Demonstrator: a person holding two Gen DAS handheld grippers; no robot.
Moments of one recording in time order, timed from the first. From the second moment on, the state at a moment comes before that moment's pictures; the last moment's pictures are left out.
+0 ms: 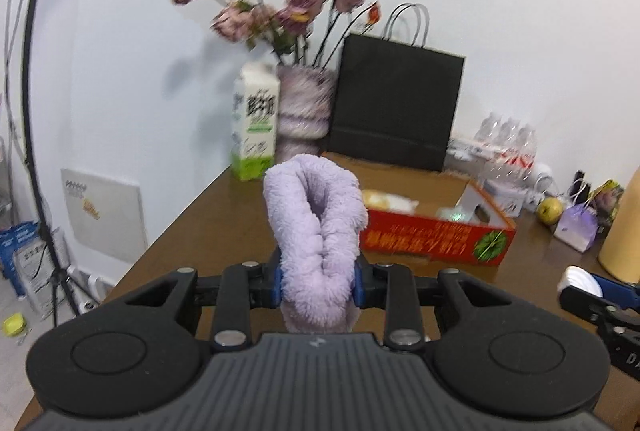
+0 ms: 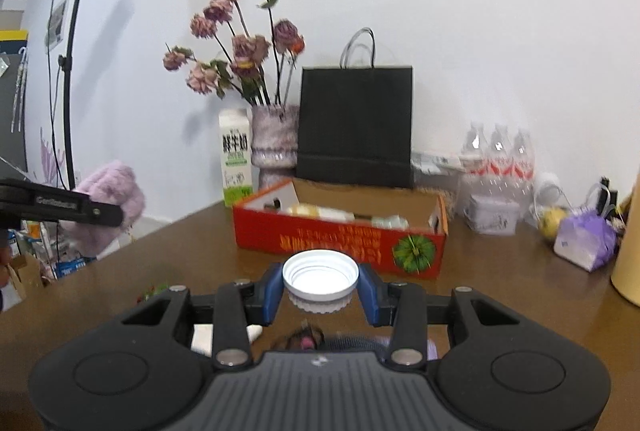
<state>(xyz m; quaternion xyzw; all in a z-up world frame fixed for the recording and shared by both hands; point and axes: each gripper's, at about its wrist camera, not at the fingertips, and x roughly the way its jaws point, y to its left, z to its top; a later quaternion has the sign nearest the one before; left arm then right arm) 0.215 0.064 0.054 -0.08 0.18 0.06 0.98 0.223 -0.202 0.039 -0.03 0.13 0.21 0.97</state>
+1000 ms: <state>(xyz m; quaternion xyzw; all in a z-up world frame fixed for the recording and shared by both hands) 0.381 0.043 0.092 -0.11 0.14 0.07 0.98 0.384 -0.146 0.092 -0.02 0.08 0.22 0.97</state>
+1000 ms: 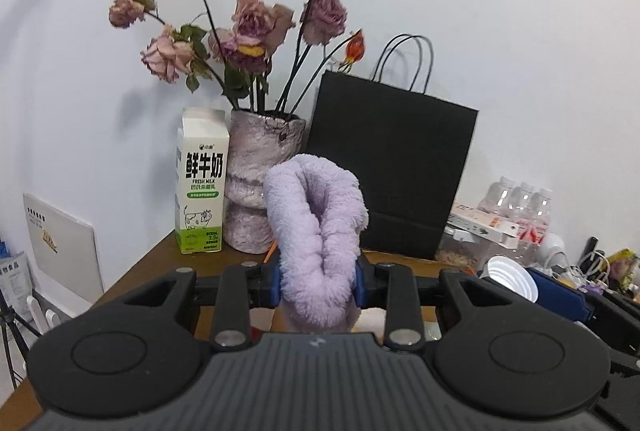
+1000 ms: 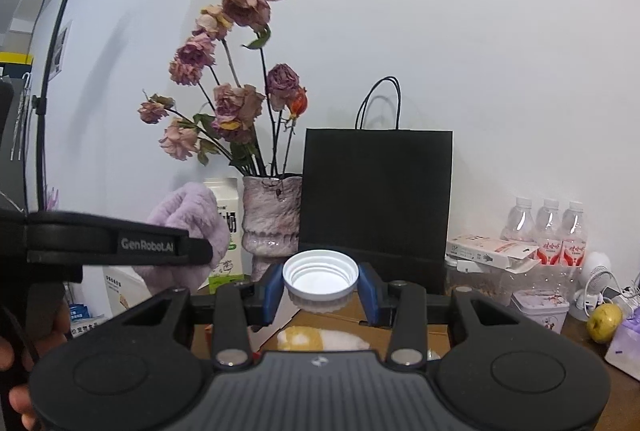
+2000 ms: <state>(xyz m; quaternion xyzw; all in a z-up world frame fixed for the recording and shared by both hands) 0.504 0.031 0.049 -0.06 0.20 0.05 0.98 0.518 -0.138 0.045 -0.03 0.17 0.18 0.97</state>
